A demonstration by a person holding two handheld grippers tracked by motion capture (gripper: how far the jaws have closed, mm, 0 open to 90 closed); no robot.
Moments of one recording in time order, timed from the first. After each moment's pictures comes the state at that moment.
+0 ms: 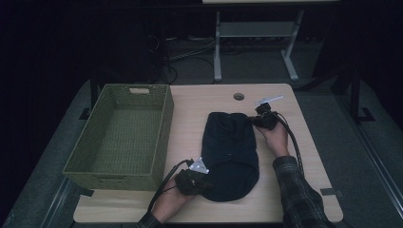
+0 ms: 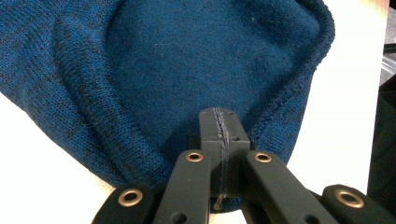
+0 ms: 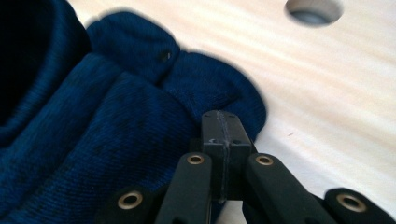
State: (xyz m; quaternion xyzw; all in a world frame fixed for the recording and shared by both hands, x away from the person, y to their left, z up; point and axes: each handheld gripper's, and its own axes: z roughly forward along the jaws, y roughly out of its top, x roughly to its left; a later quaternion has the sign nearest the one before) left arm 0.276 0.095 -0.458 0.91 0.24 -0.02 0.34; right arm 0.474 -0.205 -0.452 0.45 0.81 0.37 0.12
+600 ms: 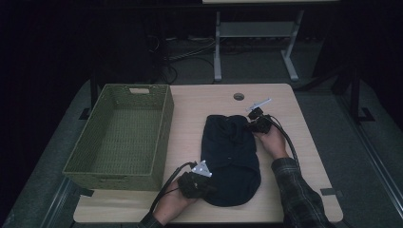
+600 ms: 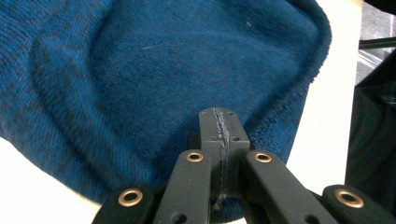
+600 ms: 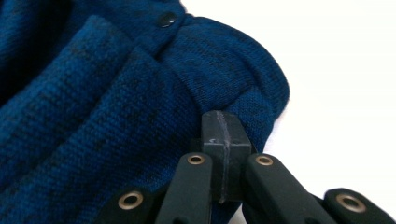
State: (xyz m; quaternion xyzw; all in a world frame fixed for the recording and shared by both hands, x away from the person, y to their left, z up) left arm 0.268 0.086 -0.460 0.91 0.22 -0.04 0.34; right arm 0.471 -0.187 -0.462 0.41 0.85 0.31 0.12
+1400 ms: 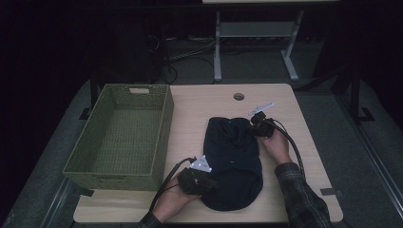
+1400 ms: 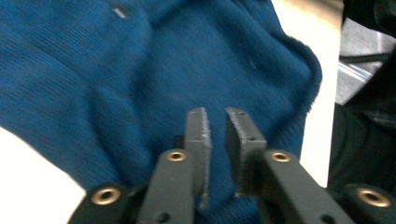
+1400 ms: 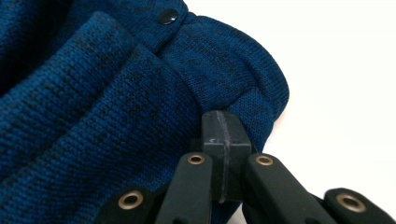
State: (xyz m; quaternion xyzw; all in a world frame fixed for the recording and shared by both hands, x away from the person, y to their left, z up) left arm 0.276 0.089 -0.440 0.90 0.23 -0.02 0.38; right arm 0.452 -0.192 -0.462 0.40 0.85 0.30 0.13
